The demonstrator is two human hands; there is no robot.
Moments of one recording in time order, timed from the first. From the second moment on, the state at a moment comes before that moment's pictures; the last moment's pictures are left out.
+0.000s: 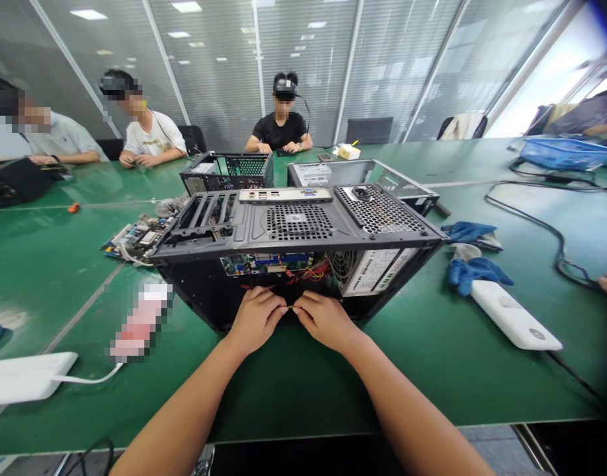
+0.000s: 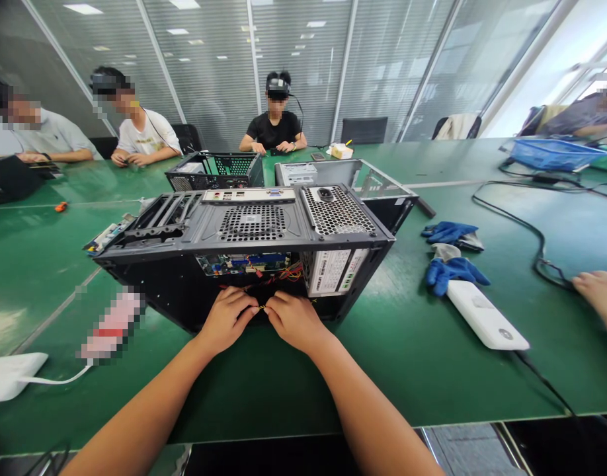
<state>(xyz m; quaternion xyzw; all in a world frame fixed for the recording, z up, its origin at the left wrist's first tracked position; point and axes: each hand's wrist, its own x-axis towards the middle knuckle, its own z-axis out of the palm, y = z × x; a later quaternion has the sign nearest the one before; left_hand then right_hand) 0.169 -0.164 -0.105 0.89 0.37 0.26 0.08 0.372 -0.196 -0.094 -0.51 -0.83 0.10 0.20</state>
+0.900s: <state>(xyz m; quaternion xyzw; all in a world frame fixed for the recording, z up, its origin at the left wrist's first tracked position) 0.168 -0.165 -0.108 0.88 0.29 0.37 -0.08 0.374 -0.193 -0.095 -0.44 -0.80 0.26 0.32</state>
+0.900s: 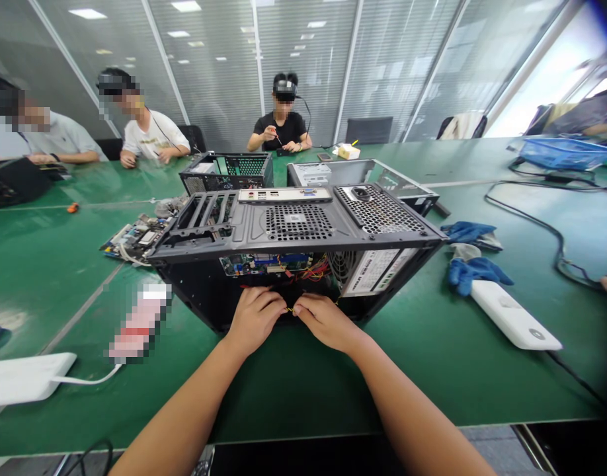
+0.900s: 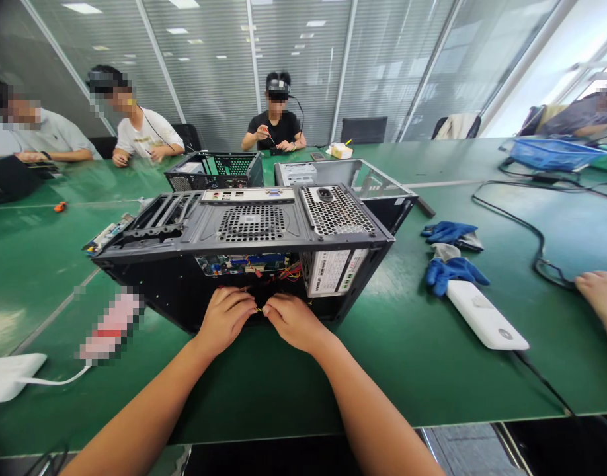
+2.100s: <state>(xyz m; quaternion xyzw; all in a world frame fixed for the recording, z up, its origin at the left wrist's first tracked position) 0.167 -0.164 -0.109 0.89 0.30 0.34 -0.03 0.374 -0.192 -0.095 -0.46 -0.77 0.32 0.29</state>
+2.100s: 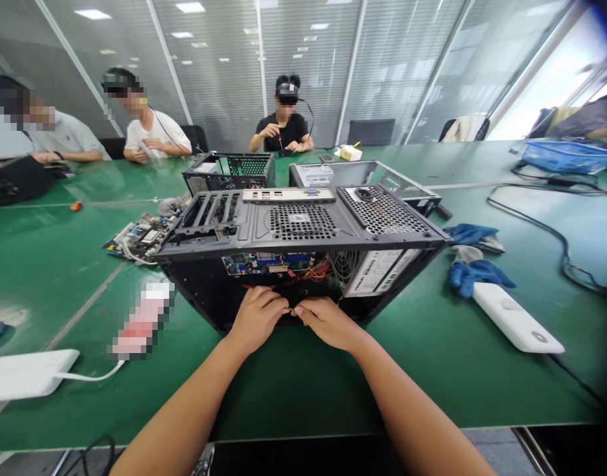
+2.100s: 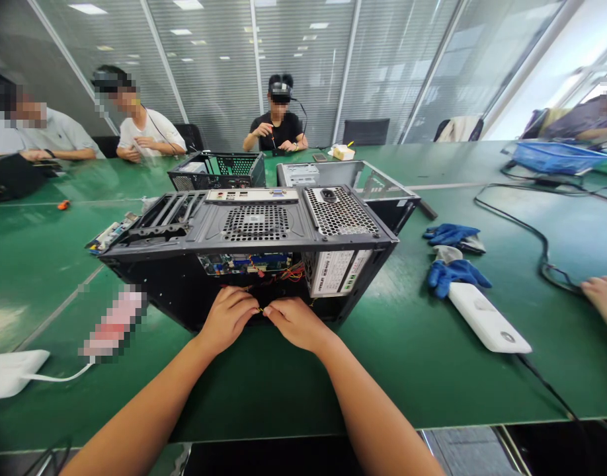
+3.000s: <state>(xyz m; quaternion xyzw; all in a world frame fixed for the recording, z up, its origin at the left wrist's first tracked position) 0.167 -0.163 -0.110 0.90 0.32 0.30 0.02 0.374 -0.193 -0.098 -0.49 -0.80 0.25 0.24</state>
